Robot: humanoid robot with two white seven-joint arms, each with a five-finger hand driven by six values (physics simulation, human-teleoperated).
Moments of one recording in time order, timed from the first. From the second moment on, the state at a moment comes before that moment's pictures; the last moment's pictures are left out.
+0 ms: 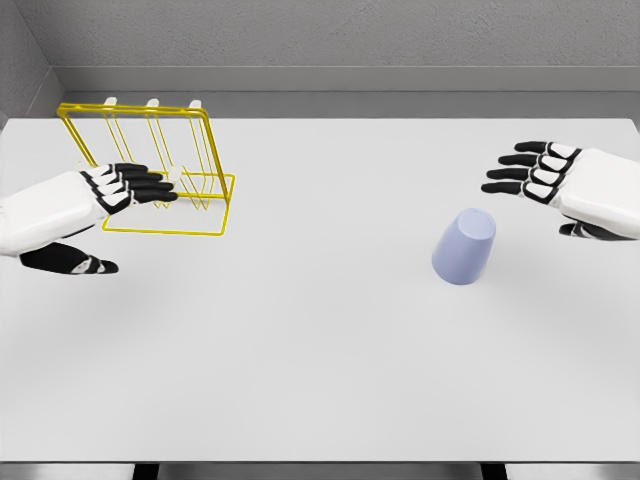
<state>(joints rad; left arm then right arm) -0.15 1.06 -0.23 -1.80 -0.11 -0.61 -0.29 -0.46 -1.30 0.64 -1.76 0.41 -0.61 -0.06</state>
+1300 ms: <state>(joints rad) -0.05 0.97 -0.49 -1.80 0.59 -0.60 -0.28 -0.67 -0.99 0.77 -1.60 0.60 -0.61 0.31</state>
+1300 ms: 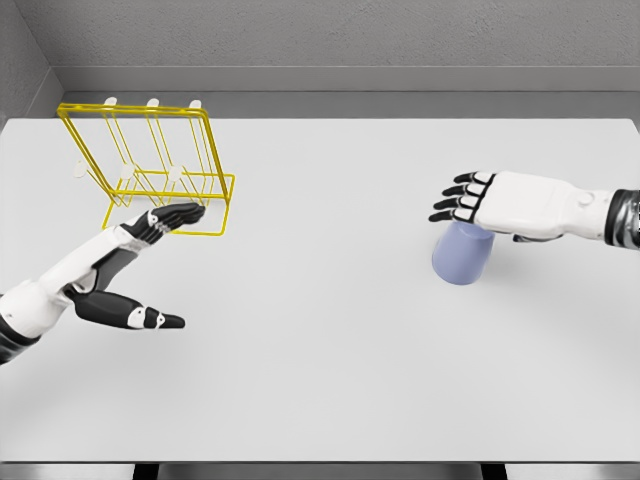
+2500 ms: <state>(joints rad) -0.06 0.84 -0.57 -1.68 0.74 -0.24 -0.29 -0.68 -0.96 0.80 -1.57 0.62 -0.61 0.35</state>
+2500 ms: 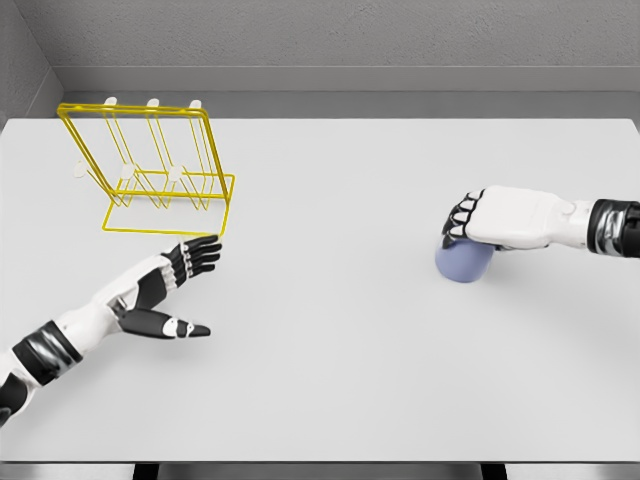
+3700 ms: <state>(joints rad) -0.10 0.82 -0.60 -1.64 0.73 -0.24 -0.29 -0.74 -0.88 0.74 -1.77 0.62 -0.61 0.45</state>
